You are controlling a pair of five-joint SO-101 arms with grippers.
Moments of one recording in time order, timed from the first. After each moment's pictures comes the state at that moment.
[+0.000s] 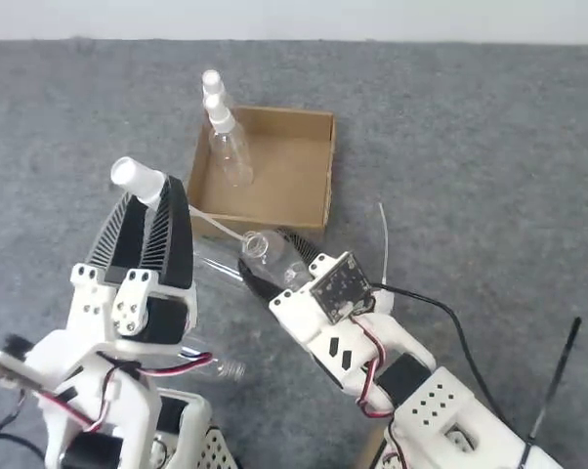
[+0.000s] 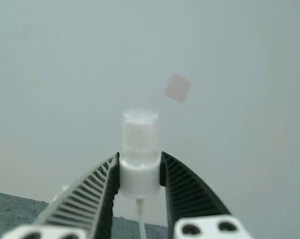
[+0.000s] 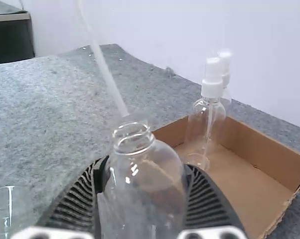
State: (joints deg) left arm 5.0 -103.5 62.5 41.1 29.2; right arm -46.4 -64.4 85.6 -1.1 2.2
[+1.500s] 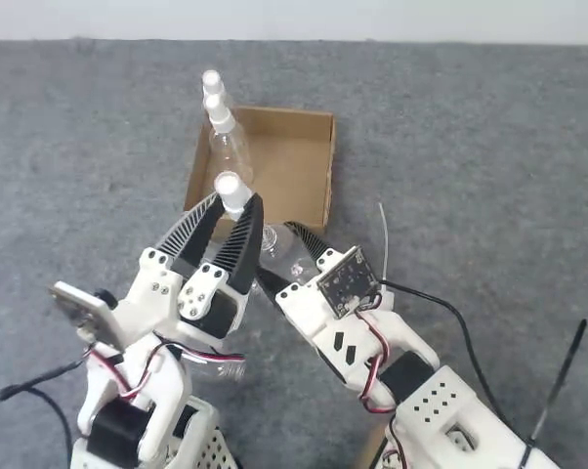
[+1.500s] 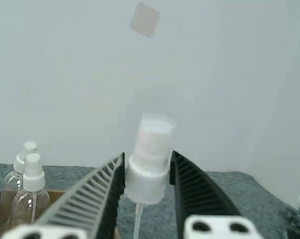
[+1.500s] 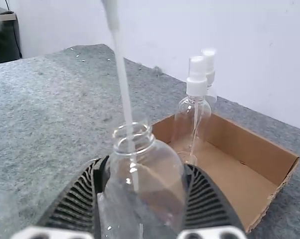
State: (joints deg) left arm 17.2 -103.5 73.5 38.8 22.0; right arm -44.0 -64.4 85.6 -1.1 2.2
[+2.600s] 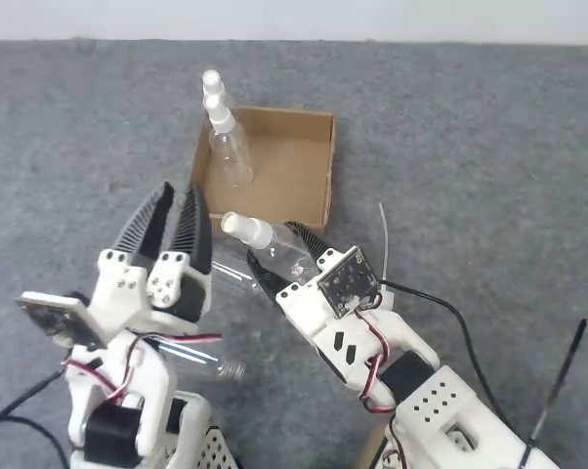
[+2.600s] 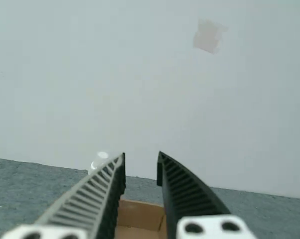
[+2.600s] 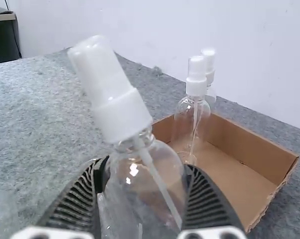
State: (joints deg) left arm 3.3 -103.5 72.5 40.4 20.3; right arm -43.9 -64.4 85.6 -1.1 2.3
